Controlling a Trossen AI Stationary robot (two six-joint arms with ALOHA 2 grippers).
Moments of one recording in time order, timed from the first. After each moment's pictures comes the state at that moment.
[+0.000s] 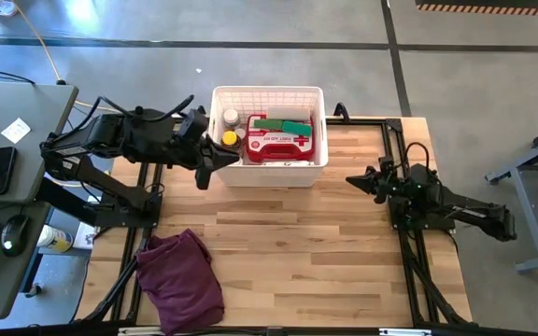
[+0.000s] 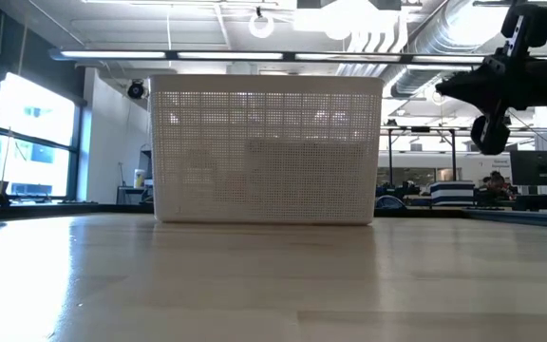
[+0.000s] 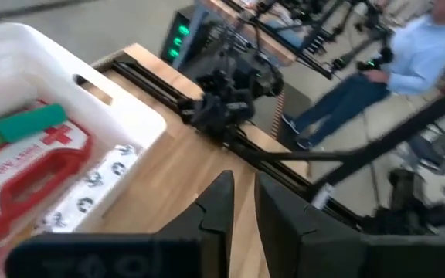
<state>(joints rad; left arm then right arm) -0.13 1.30 1.84 -0.91 -0.27 -0.64 -0.33 0.02 0.02 0.04 -0.17 0.90</state>
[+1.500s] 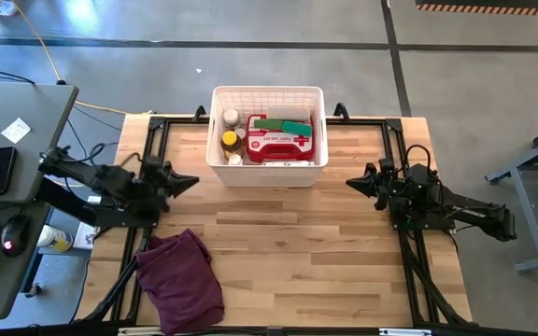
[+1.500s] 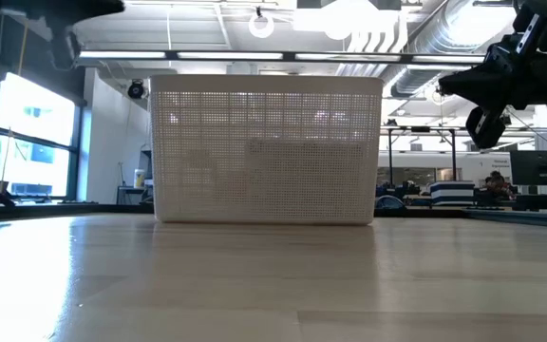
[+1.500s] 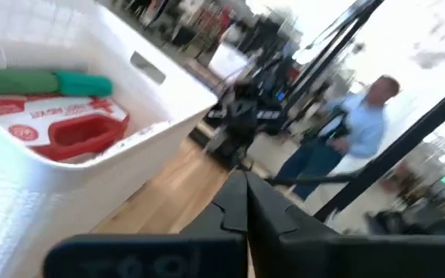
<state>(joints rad) -0.40 0.34 0.44 -0.12 -0.63 -0.65 -0.33 0.02 0.01 0.06 -0.24 0.70</state>
